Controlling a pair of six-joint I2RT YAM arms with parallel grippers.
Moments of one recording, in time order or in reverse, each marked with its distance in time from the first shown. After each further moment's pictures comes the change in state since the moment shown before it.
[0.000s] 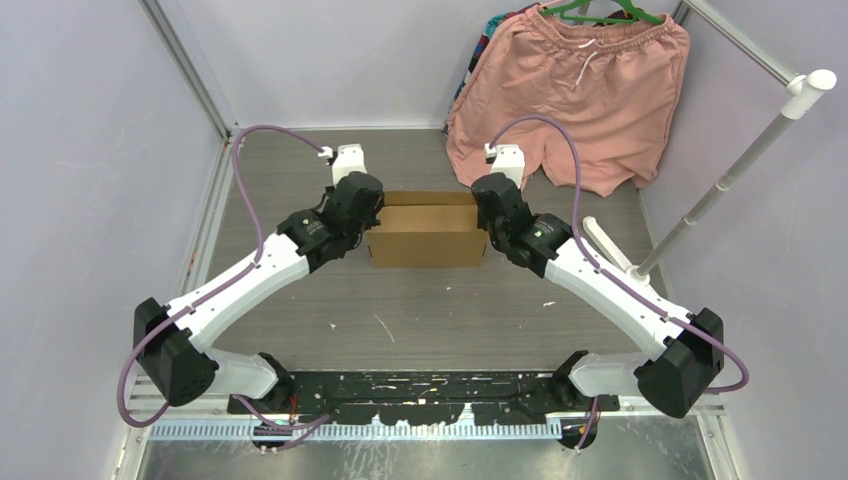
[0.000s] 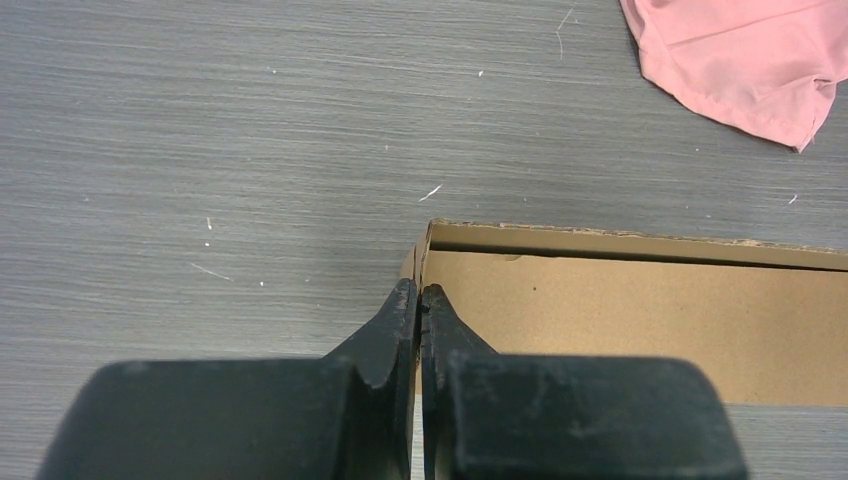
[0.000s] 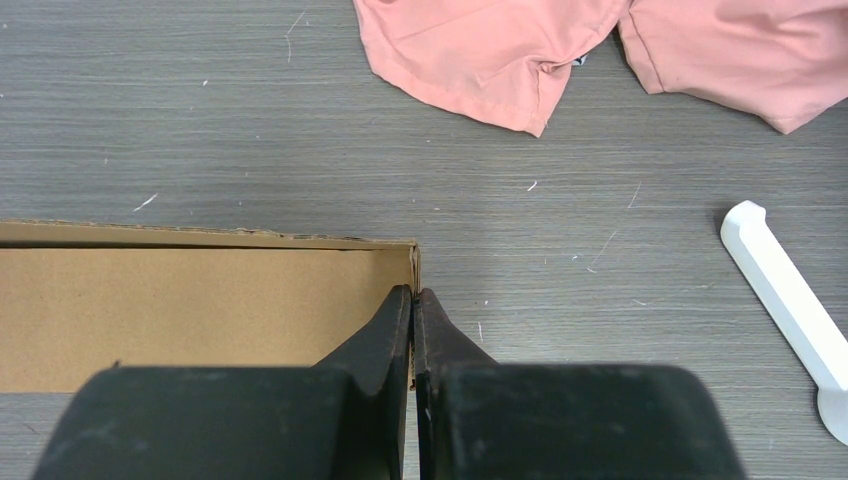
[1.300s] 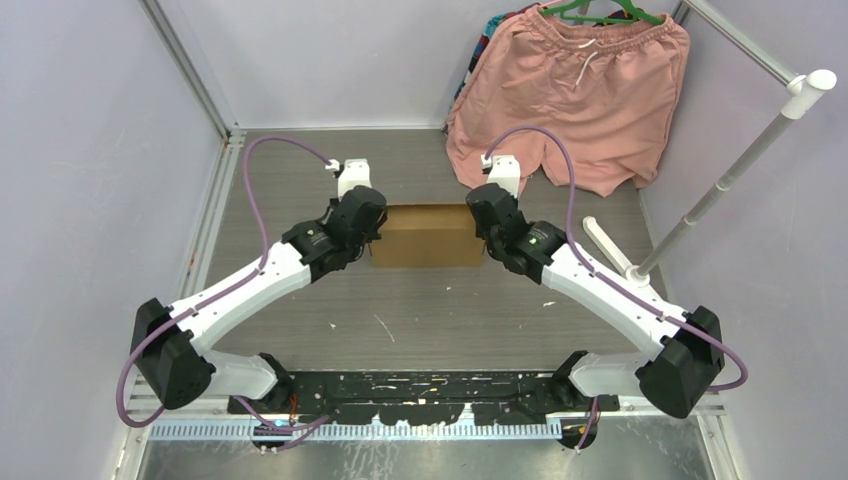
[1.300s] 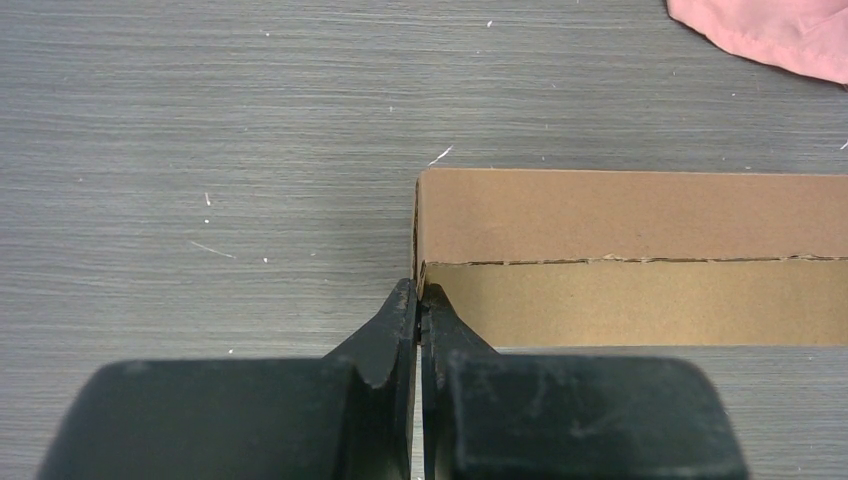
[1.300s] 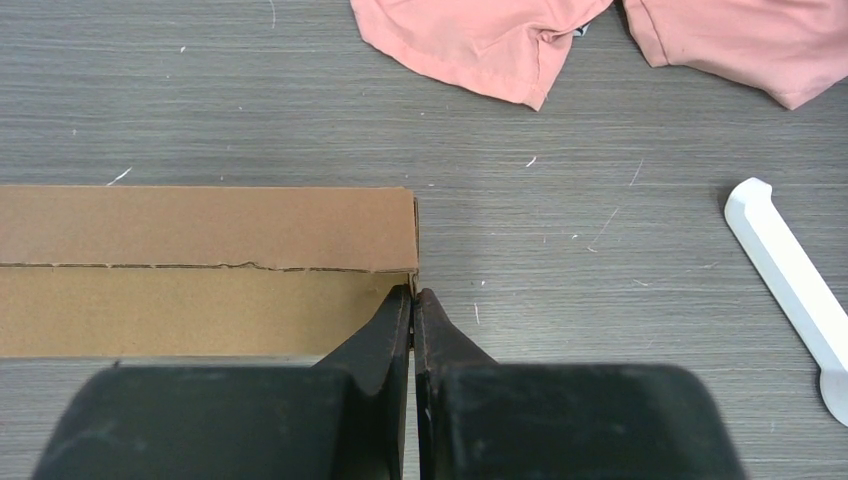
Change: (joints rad) left arm -0.026 -0.023 -0.094 0.032 0.004 0.021; right arm 0.026 -0.004 -0.062 0.011 0.028 0.017
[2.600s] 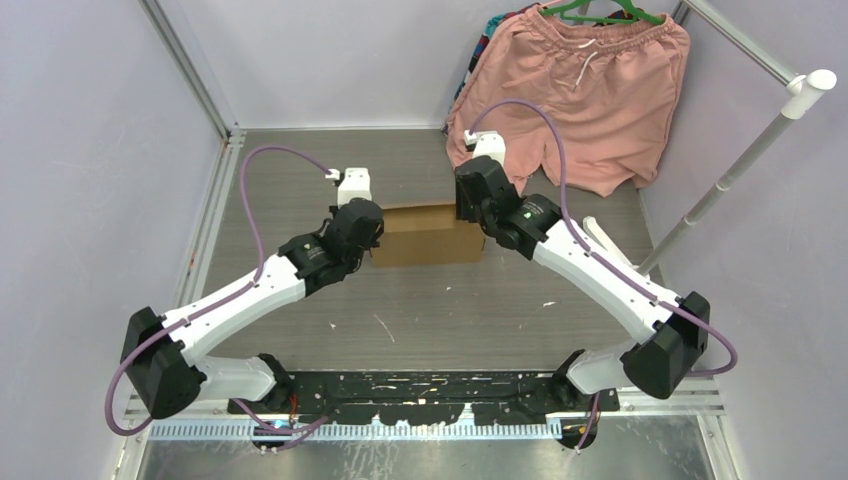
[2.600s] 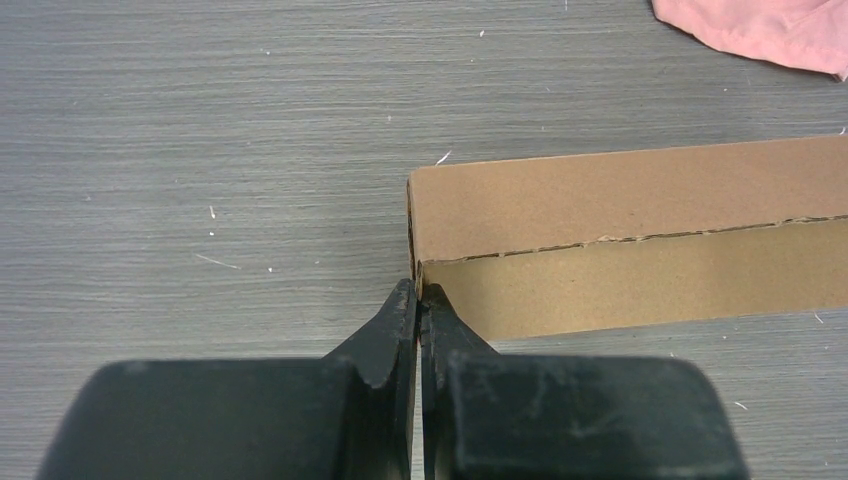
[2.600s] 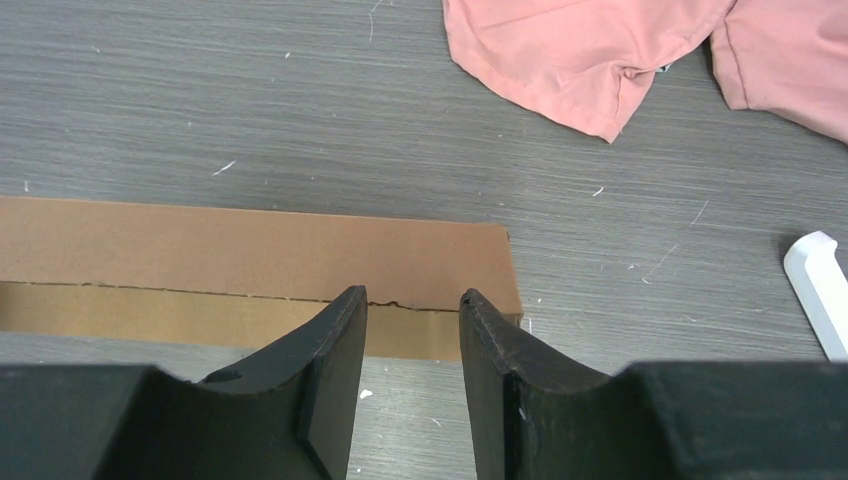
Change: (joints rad) left arm -0.033 -0.067 -0.099 0.093 -0.039 0.058; right arm -0.002 0.099 0.254 -0.132 -0.137 -0.020
